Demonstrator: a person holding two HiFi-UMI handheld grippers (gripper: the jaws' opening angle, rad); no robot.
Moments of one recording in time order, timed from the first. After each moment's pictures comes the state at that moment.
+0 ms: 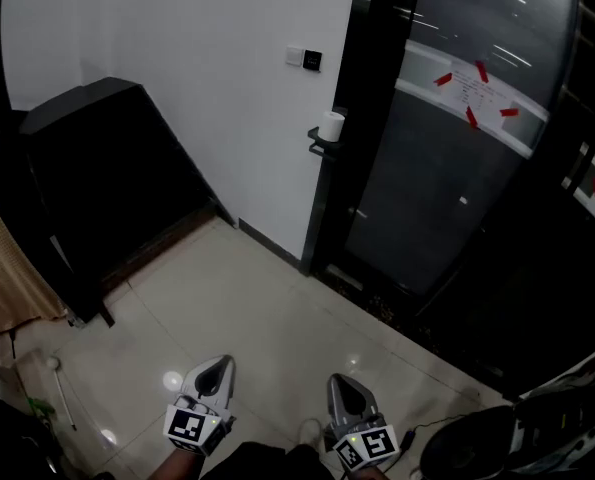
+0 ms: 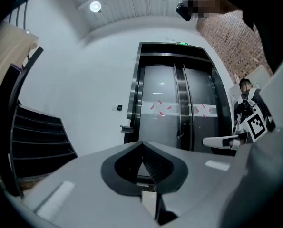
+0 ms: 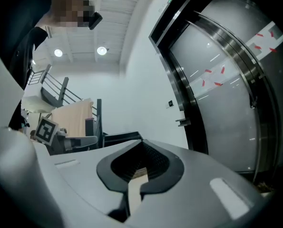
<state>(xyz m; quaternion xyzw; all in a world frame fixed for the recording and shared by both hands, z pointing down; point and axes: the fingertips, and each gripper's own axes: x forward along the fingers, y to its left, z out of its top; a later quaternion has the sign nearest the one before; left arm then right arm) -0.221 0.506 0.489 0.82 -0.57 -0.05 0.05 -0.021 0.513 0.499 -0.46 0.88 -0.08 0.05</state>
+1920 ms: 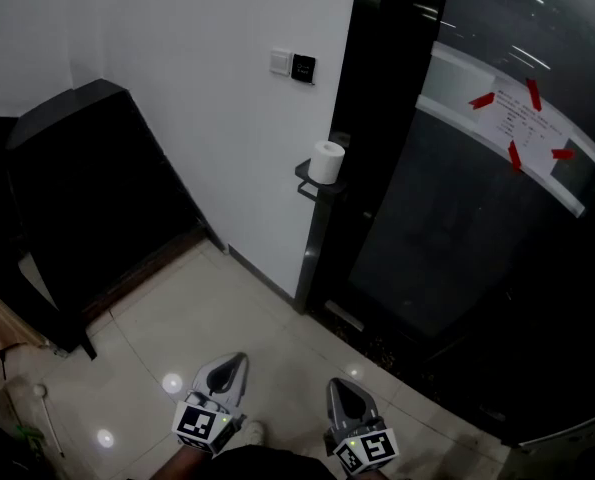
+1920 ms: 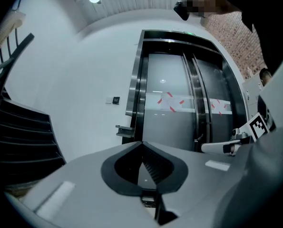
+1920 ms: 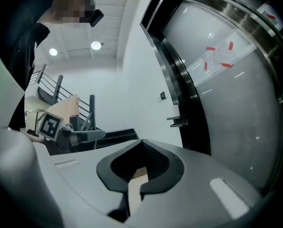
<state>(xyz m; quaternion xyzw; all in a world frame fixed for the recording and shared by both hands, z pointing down) -0.151 0.170 0.488 0.82 -0.57 -0.05 0.06 0.024 0.186 0.511 -0.44 0.89 -0.10 0.02</state>
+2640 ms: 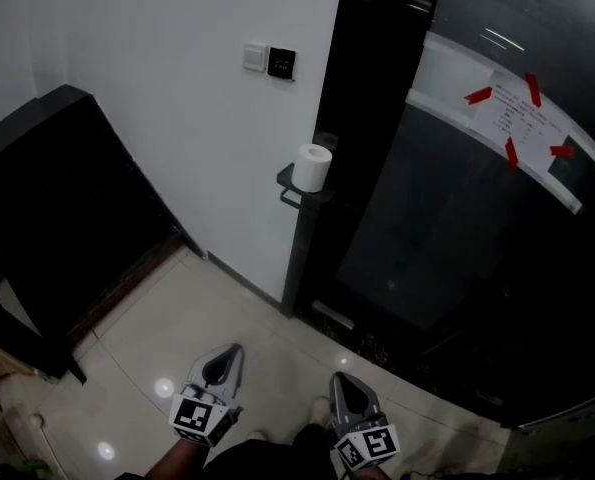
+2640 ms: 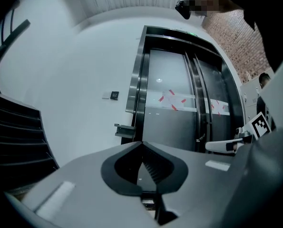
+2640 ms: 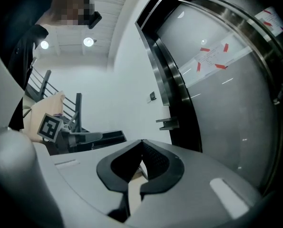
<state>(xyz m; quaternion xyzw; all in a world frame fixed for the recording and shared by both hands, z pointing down) -0.179 0.067 0.505 0.84 -0.53 -0.04 0.06 0.012 0.106 0.515 -0.50 0.86 -0.10 0.03</state>
